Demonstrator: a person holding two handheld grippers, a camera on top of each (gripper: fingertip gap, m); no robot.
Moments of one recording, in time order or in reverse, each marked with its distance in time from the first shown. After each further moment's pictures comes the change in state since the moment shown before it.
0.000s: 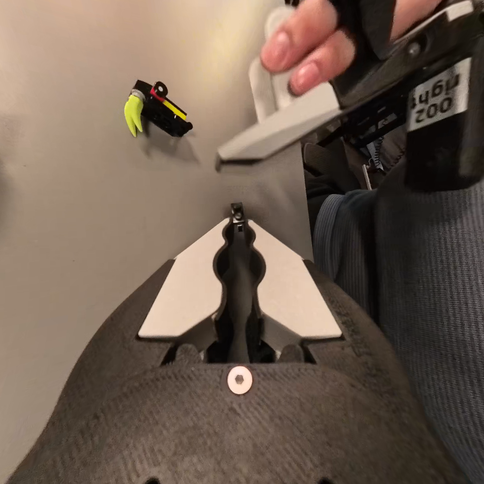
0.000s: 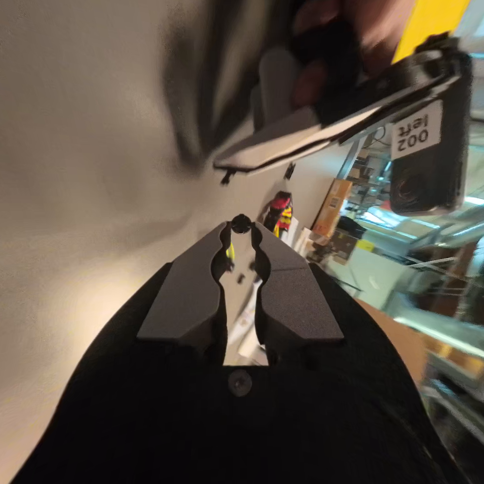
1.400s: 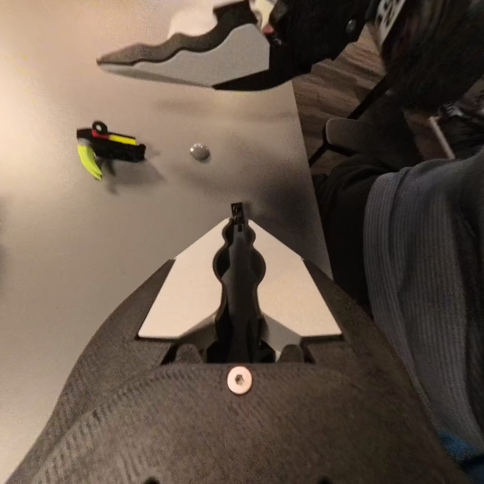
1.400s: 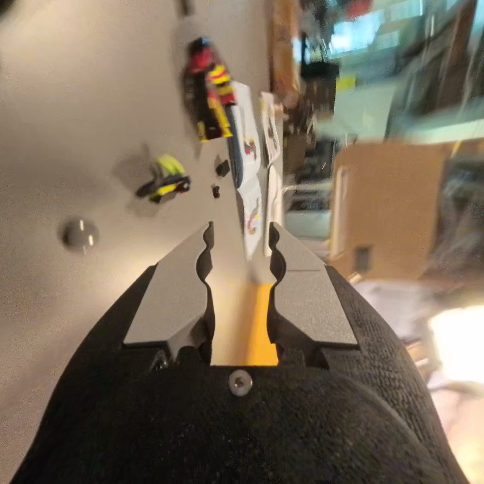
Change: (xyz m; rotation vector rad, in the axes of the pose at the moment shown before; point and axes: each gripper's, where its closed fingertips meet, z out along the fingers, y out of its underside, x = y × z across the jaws) left arm 0.014 -0.002 0.016 -0.012 -0.137 0.286; right arm 0.015 0.089 -0.020 -0.391 0.296 0.515
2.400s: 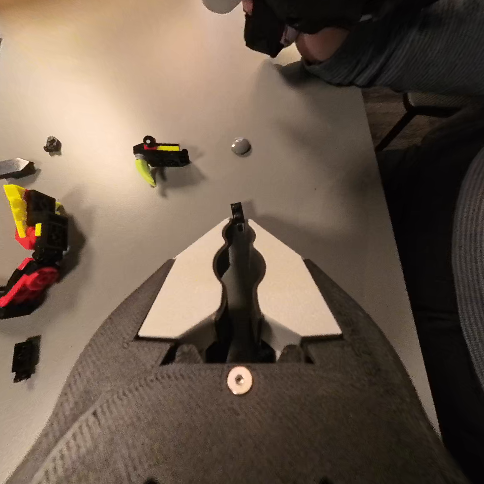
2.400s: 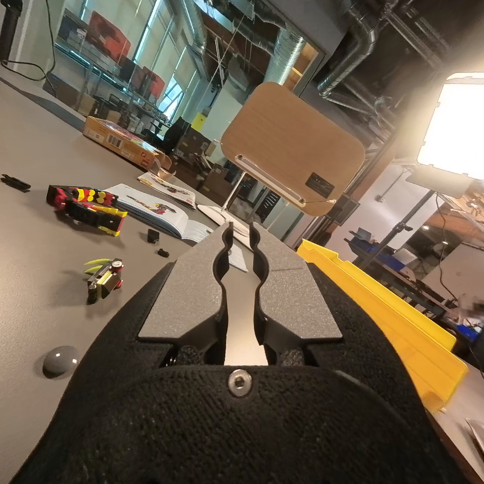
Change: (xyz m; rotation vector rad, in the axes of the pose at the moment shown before) left arm -0.031 0.003 -0.001 -0.038 -0.256 0.200; right arm 0.048 0.027 -0.033 0.216 0.507 0.777
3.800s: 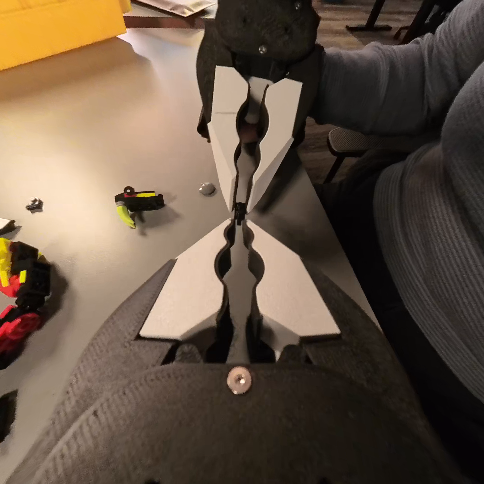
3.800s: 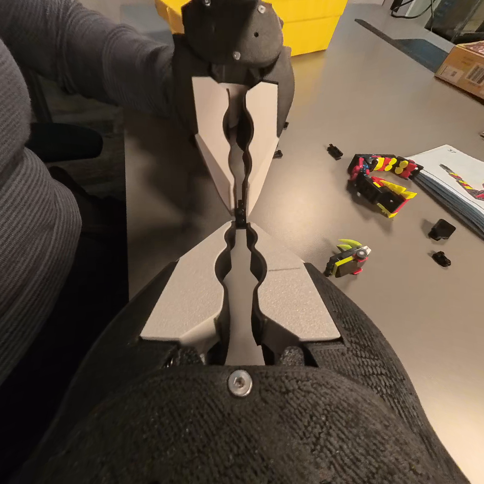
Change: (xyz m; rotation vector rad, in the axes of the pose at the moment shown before) left arm 0.023 -0.026 -0.020 0.217 0.179 0.057; right arm -0.138 -0.017 -0.084 -0.194 -1.269 0.306
